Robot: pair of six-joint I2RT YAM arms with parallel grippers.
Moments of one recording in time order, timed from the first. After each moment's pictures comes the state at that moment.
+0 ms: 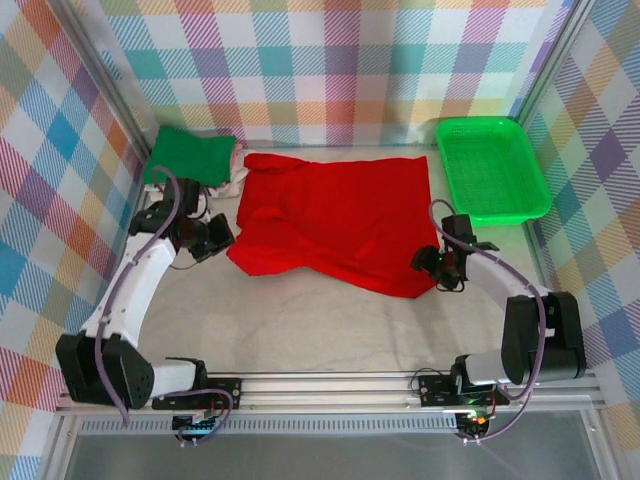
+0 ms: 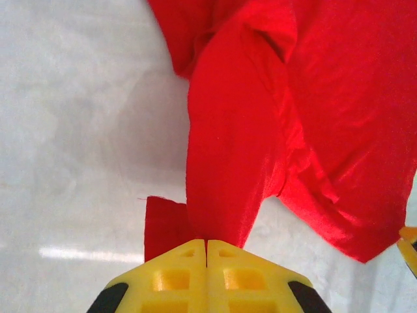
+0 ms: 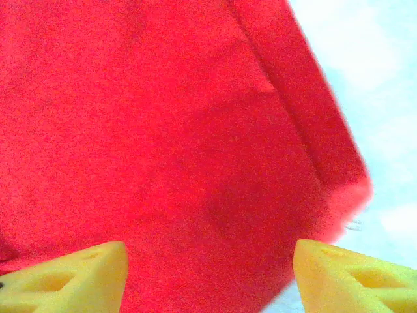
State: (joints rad) left arm -0.09 1.25 1.17 -1.00 0.27 -0.58; right arm 0.09 1.38 0.73 -0.54 -0.15 0.60
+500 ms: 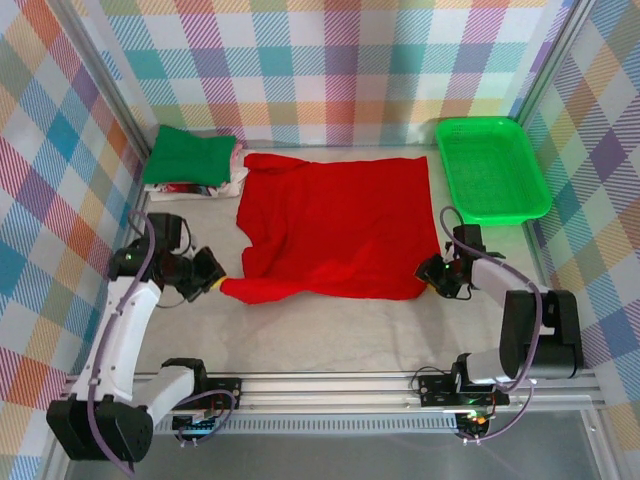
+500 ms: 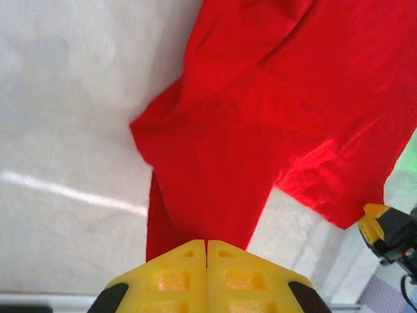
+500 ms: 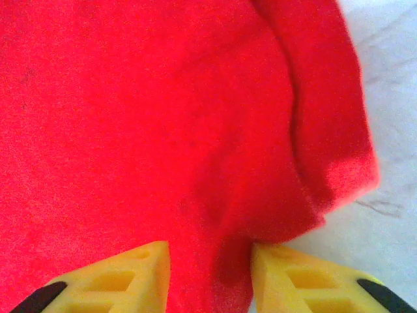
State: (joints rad) left arm -0.01 0.97 0.96 -1.16 0.38 -0.72; right arm 0.00 1.42 0.64 -0.44 -0.37 0.59
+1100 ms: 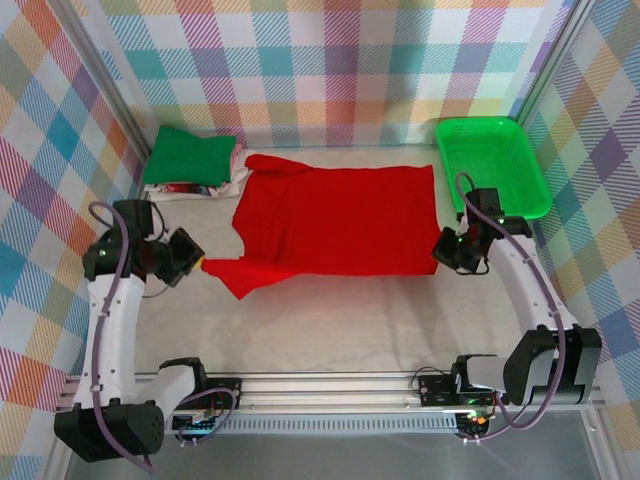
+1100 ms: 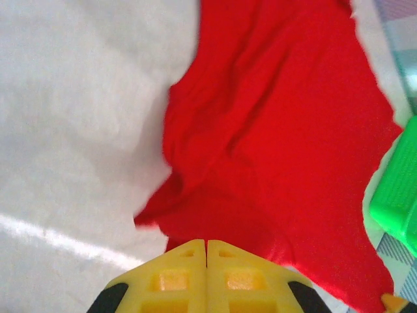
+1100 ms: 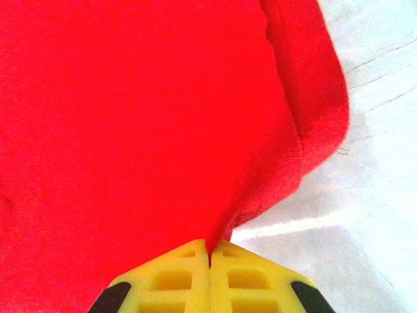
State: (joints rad) left arm 0.14 1.04 1.21 -1.19 0.35 -0.68; right arm 0.03 1.27 1.09 -1.06 -0.24 0.48
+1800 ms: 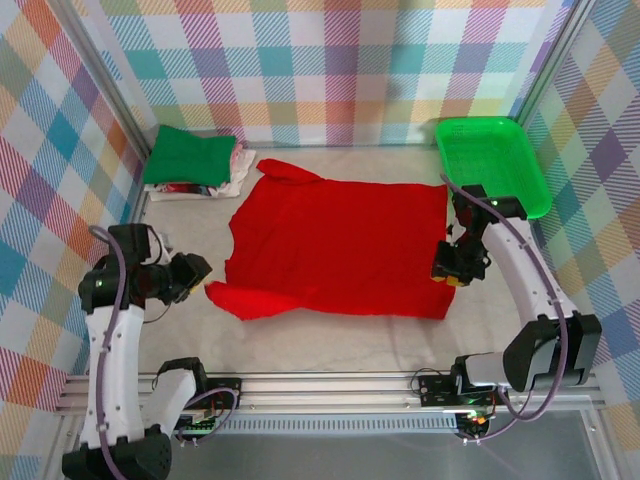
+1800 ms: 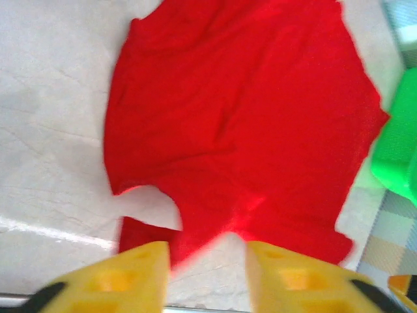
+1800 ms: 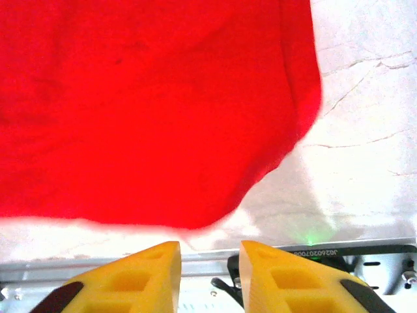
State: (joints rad) left arm 0.16 0.83 1.08 -1.26 0.44 -0.60; right arm 0.11 1.33 1.25 -1.46 -0.16 0.33
